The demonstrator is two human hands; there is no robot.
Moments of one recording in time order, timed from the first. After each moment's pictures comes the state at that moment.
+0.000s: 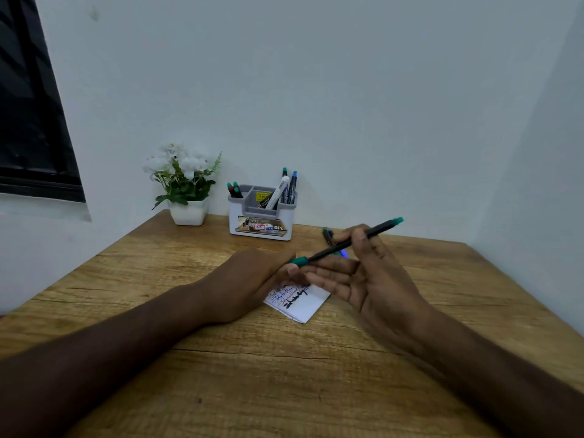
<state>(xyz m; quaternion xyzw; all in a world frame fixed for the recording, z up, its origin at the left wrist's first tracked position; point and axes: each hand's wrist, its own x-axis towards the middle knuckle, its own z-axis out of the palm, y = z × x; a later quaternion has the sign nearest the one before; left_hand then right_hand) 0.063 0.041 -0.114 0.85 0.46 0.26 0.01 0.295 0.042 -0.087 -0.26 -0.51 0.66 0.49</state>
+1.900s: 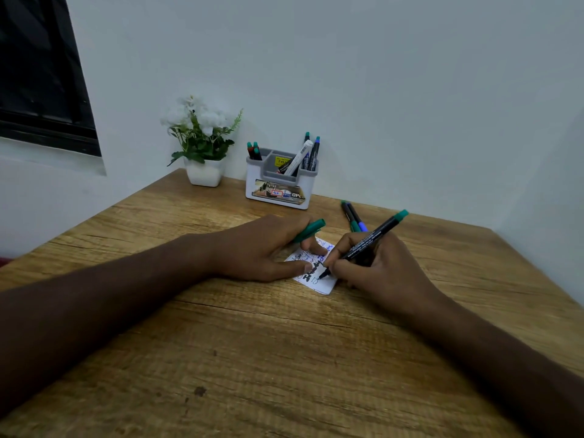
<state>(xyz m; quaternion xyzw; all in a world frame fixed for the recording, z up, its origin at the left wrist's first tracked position) 0.049 0.048 -0.114 0.88 0.41 0.20 0.08 0.296 0.044 -0.098 -0.42 -0.80 0.30 0.31</state>
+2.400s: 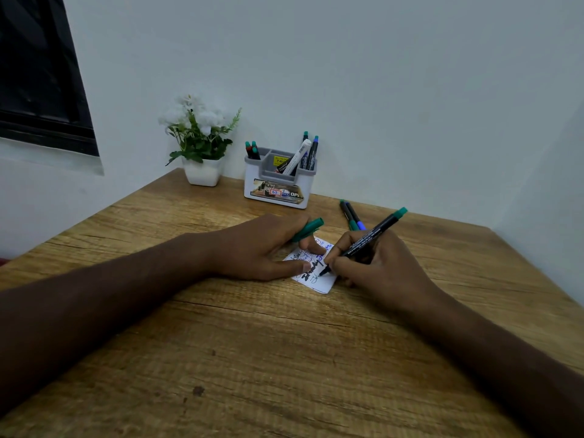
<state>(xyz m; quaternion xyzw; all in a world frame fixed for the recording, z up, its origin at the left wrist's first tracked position) 0.049 0.050 -0.114 0.88 0.42 0.19 0.09 0.296 0.046 -0.099 -0.43 -0.79 0.31 0.31</state>
